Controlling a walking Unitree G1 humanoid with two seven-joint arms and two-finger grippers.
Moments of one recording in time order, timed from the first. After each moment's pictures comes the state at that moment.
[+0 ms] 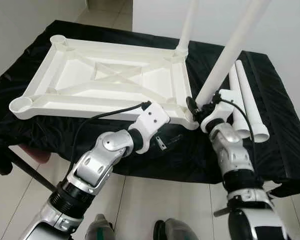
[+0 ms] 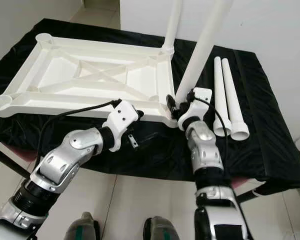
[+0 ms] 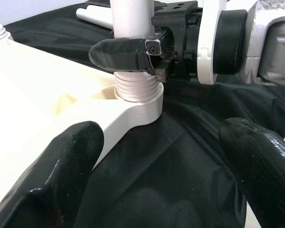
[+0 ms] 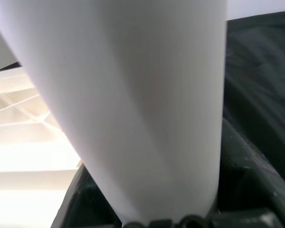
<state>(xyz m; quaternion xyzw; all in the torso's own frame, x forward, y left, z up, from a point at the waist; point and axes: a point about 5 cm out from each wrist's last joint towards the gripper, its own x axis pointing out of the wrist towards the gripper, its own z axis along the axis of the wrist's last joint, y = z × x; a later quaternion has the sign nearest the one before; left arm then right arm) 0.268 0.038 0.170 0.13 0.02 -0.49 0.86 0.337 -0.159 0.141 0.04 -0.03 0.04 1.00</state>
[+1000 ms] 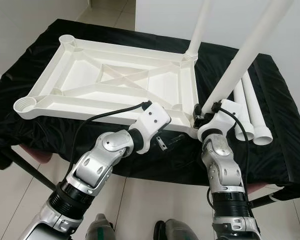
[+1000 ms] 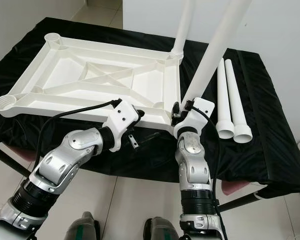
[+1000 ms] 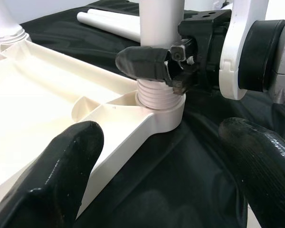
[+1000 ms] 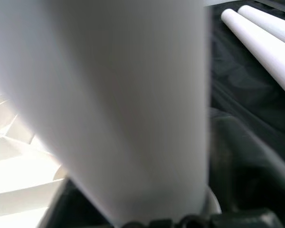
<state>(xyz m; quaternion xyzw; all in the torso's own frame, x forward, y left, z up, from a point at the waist) 0.266 0.038 0.172 0.12 0.02 -0.50 0.86 0.306 -0.153 0.143 0.05 0.00 -0.08 1.00</state>
